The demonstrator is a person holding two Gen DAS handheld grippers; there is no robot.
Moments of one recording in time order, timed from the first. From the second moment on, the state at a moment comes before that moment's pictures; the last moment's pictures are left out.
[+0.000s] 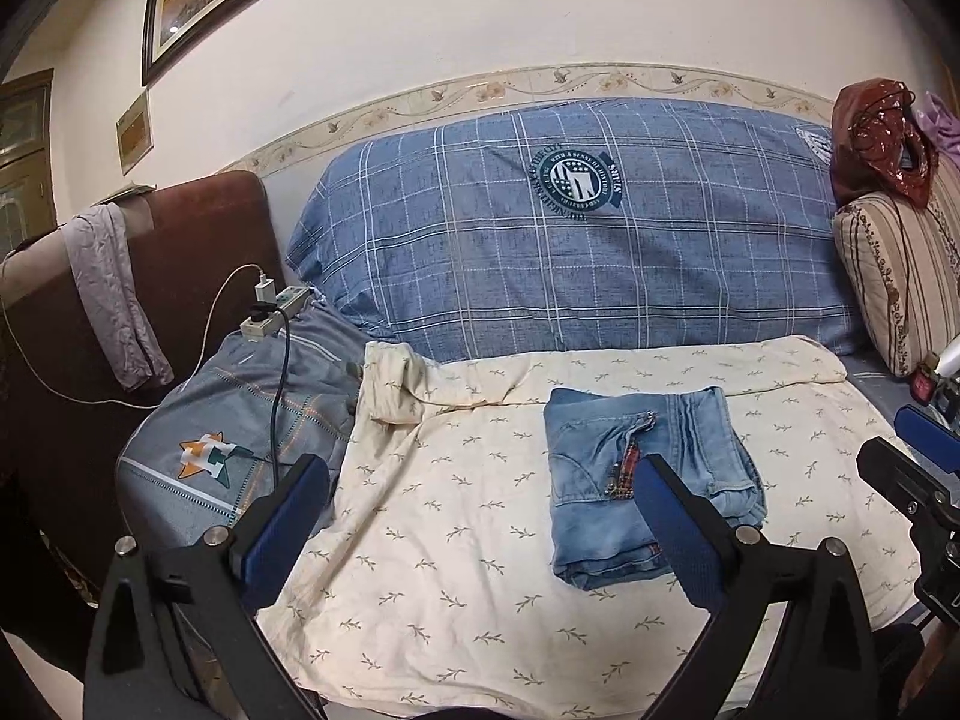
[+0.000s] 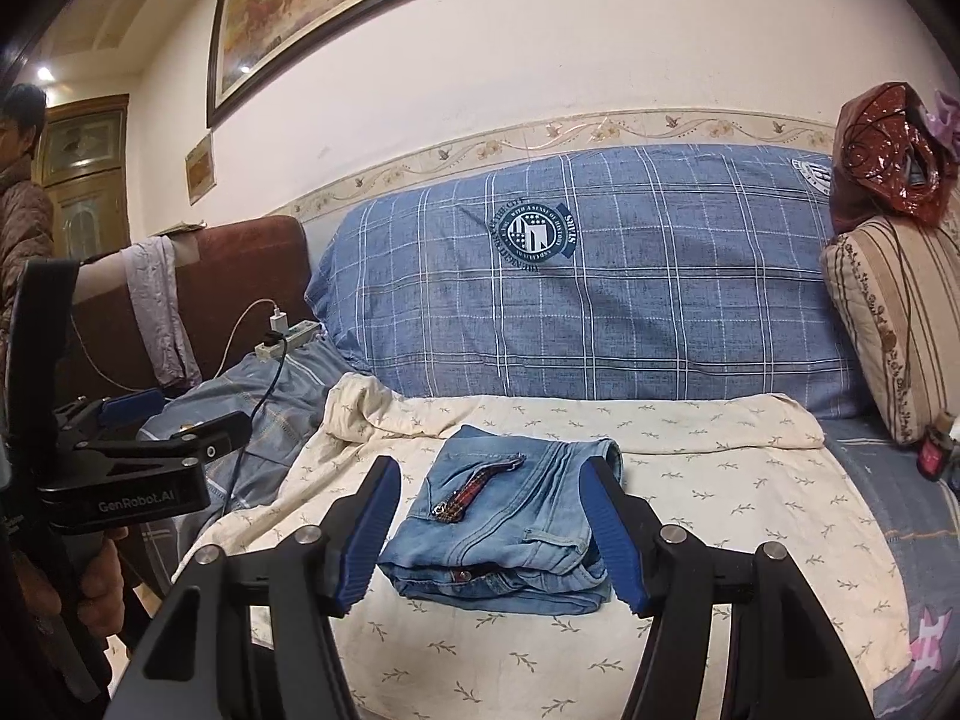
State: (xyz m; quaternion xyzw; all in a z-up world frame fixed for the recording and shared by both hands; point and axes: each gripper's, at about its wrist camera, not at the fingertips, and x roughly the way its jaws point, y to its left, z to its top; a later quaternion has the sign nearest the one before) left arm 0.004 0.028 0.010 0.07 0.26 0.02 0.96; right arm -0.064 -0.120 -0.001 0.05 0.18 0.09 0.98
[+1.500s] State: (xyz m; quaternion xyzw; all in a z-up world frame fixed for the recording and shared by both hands) left arm 0.025 0.072 -0.003 0.03 0.27 0.00 0.96; right arm -0.032 -0.079 -0.013 0.02 0.22 0.09 0.97
